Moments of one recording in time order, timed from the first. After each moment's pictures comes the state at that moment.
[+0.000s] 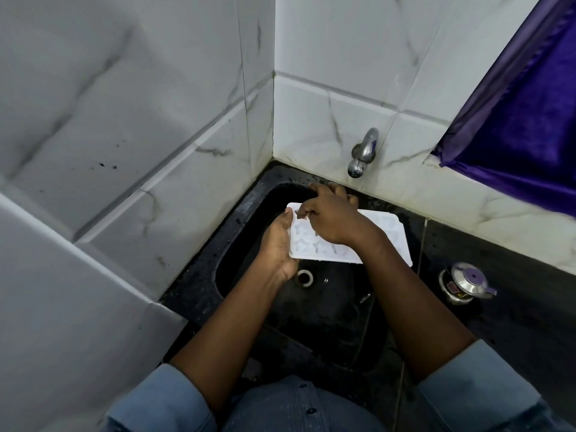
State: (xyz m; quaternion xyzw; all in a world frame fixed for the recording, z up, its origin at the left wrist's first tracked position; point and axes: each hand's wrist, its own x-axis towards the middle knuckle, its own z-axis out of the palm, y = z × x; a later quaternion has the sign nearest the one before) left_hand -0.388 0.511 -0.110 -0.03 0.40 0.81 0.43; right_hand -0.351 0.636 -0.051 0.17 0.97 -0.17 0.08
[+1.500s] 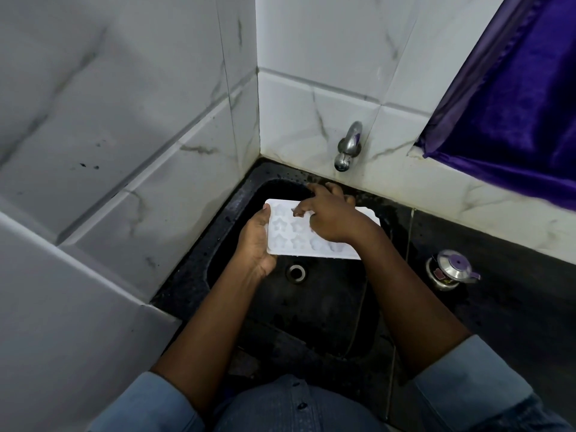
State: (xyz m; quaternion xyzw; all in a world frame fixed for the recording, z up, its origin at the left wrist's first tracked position) left_hand -0.397 0.492 -0.106 -0.07 0.45 0.78 0.43; right_hand -0.328 0.640 -0.045 0.19 0.96 -0.20 0.10
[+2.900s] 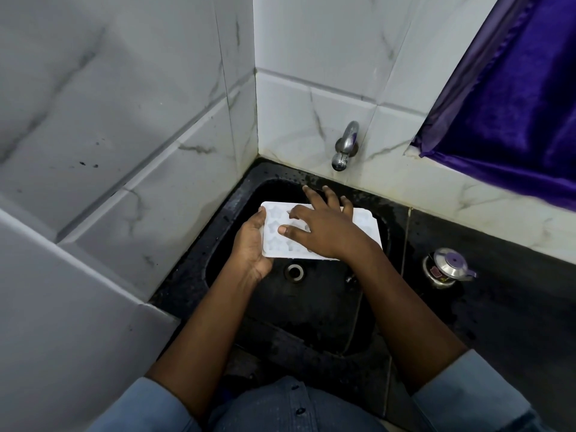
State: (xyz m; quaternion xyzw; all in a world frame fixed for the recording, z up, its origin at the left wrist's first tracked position) left_hand -0.388 0.480 -0.096 -0.07 0.39 0.78 0.48; right_hand -0.308 0.628 -0.072 0.16 0.98 -0.12 0.06
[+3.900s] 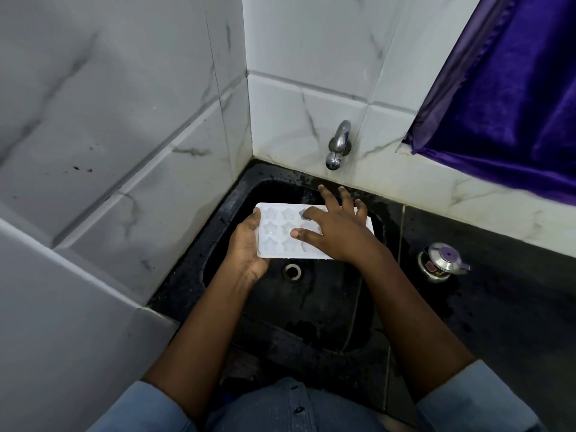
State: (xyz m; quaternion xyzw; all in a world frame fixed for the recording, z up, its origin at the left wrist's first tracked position) left_hand -0.388 0.478 -0.101 -0.07 0.42 0.78 0.45; right_hand -0.282 0.643 -0.076 0.22 0.97 -0.09 0.04
